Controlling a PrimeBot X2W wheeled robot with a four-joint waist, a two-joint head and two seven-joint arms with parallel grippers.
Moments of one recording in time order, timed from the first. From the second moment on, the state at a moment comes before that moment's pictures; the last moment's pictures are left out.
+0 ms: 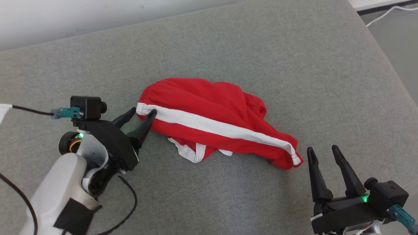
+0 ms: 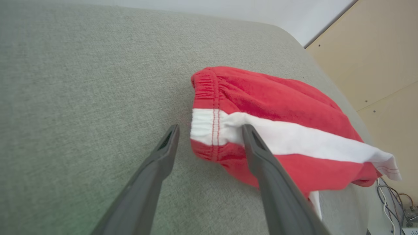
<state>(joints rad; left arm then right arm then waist) -0.73 0.25 -0.39 0.39 -0.71 -0.13 0.28 -0.05 -0.14 0.22 -0.11 0.28 0.13 -0.13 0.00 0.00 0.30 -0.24</state>
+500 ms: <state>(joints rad) -0.77 0.33 -0.45 0.41 -0.91 -0.13 0.35 -0.07 -0.14 0.23 -0.07 0.29 0.13 -0.16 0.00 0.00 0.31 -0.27</state>
